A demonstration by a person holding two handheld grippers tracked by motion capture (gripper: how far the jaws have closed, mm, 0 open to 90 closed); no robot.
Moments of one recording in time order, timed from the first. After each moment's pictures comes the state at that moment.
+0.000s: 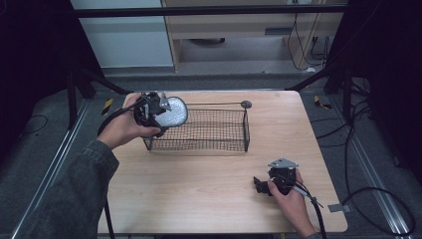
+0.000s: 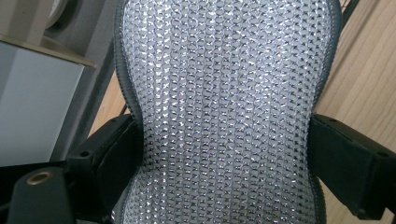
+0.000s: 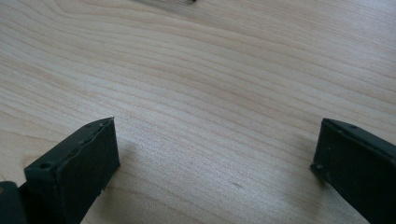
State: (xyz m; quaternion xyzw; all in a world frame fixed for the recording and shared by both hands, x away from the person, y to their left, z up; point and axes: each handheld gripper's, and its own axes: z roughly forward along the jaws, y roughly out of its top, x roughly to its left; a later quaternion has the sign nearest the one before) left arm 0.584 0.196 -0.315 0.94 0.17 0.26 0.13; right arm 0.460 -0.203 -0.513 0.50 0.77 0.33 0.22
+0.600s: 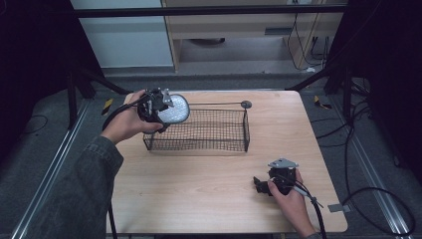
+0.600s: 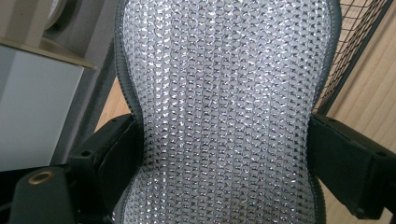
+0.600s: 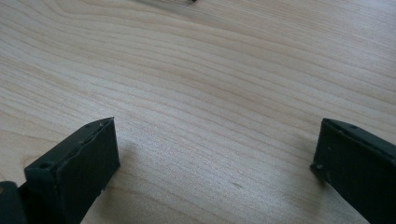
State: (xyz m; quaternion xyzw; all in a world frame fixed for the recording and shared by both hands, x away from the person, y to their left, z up) left arm 0.606 0.193 -0.323 0.94 0.16 0.26 0.12; right arm 0.460 -0.203 -0.513 0.50 0.77 0.33 0.22
